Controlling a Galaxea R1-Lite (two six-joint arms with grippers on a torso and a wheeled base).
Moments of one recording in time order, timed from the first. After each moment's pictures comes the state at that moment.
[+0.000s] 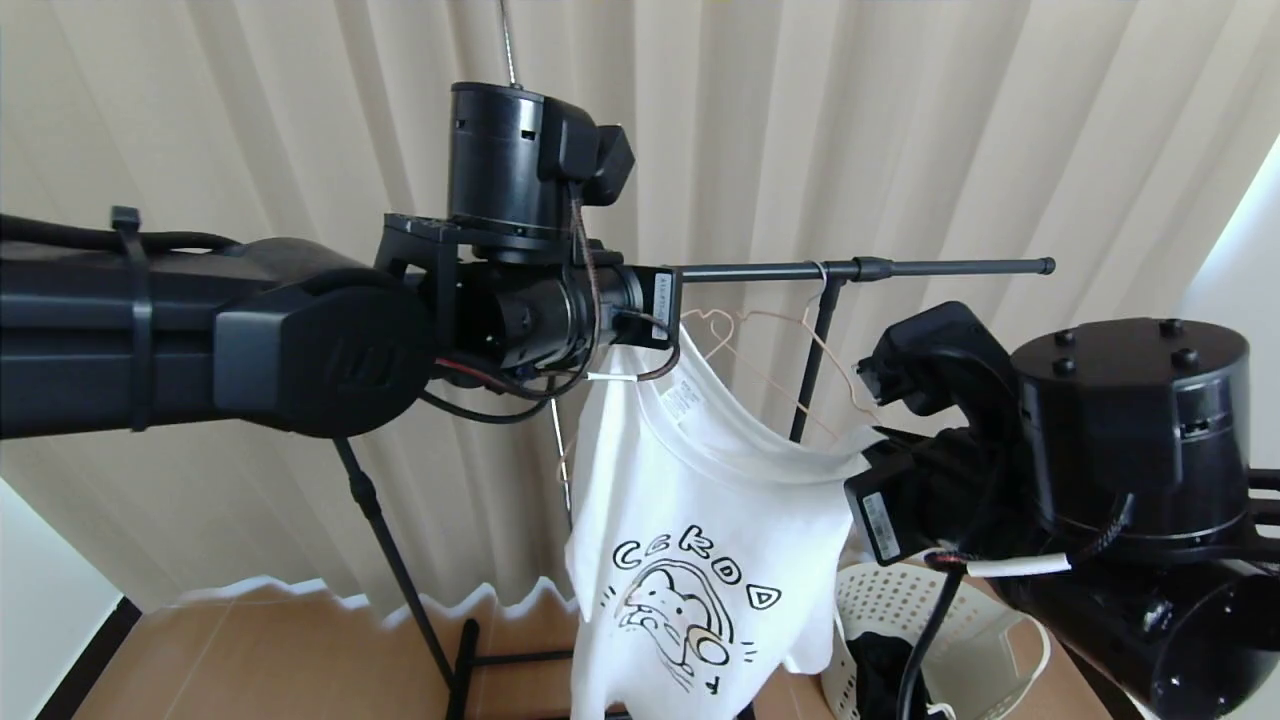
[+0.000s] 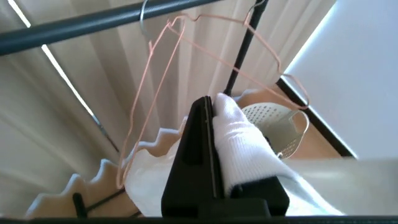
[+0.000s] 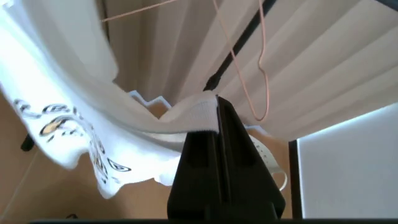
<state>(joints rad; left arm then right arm) -0.70 1.90 -1.52 -0.12 0.19 -0.11 0.88 1.55 -0.83 -0.24 -0.74 0.01</state>
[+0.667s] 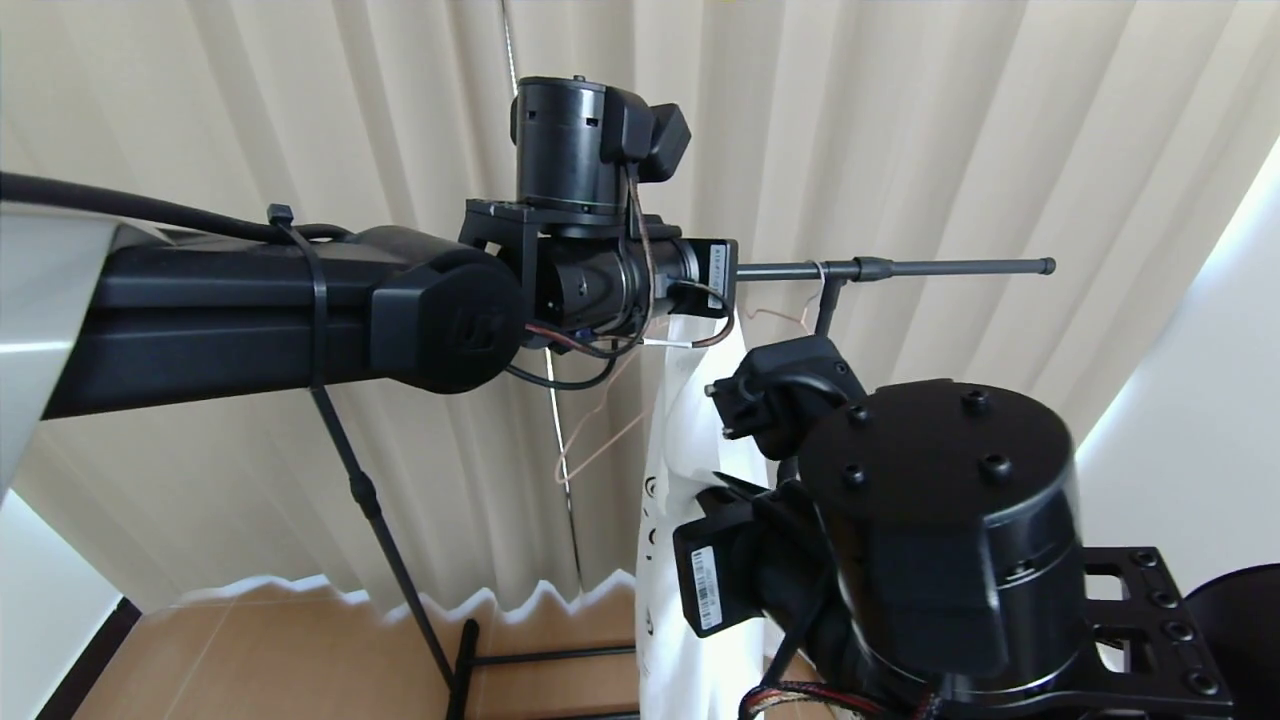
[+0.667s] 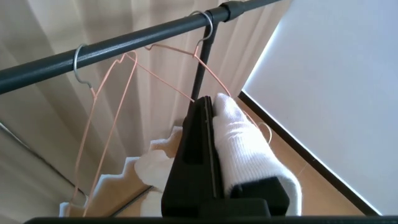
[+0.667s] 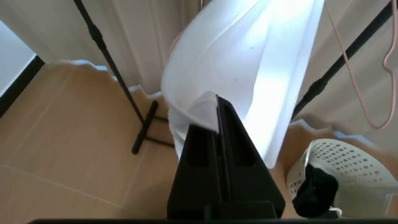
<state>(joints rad) -0.69 2.04 -1.74 -0.12 0.03 -0.12 1.12 1.72 -1.00 -0.25 -0.72 0.34</state>
